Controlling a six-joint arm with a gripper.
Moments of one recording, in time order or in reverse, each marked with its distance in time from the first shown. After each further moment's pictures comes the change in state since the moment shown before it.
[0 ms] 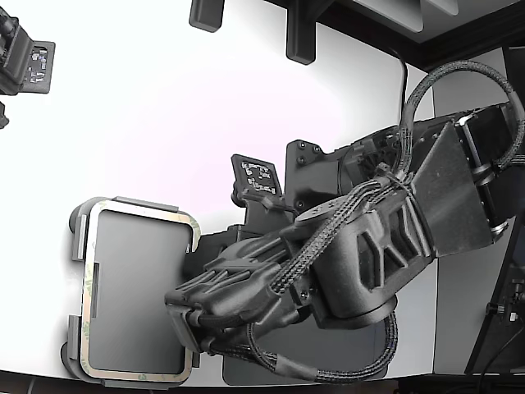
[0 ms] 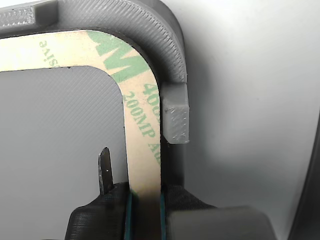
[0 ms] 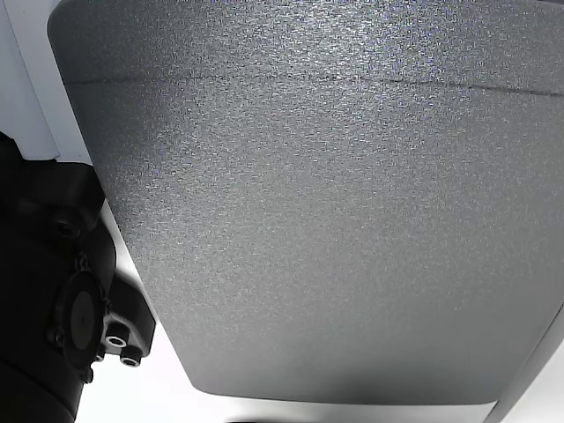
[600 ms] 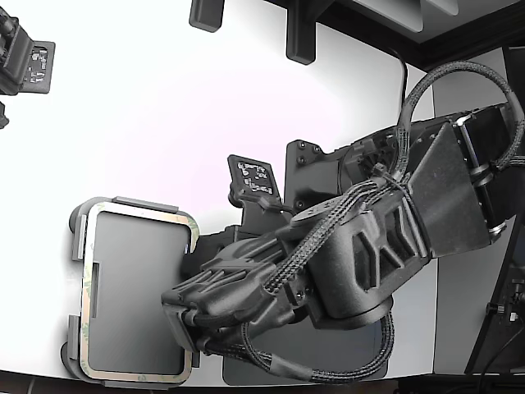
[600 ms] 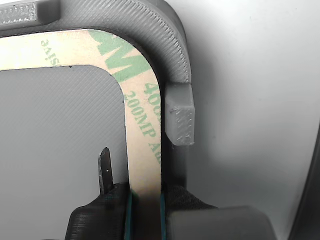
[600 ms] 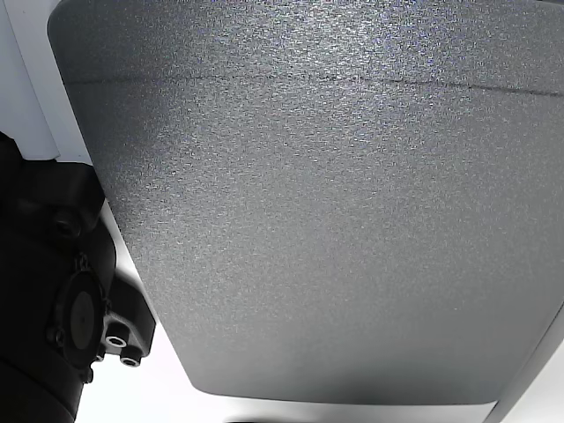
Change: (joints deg) arm -0.2 -0.8 -0.7 0.0 -0.3 -0.9
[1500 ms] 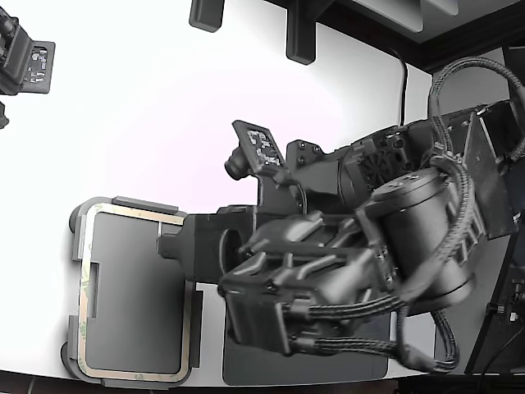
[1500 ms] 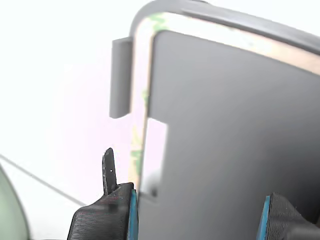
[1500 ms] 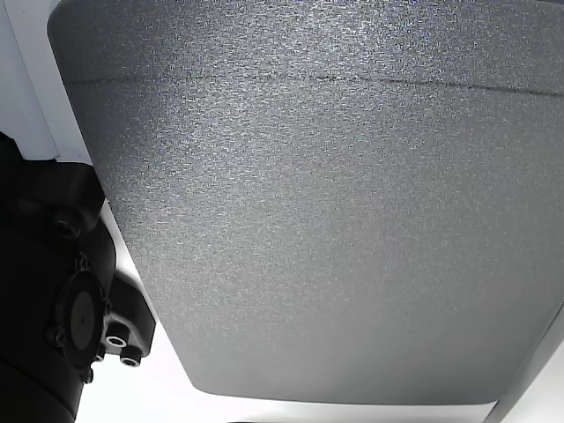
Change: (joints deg) arm 0.1 10.4 -4.5 -8.8 14.9 -15.2
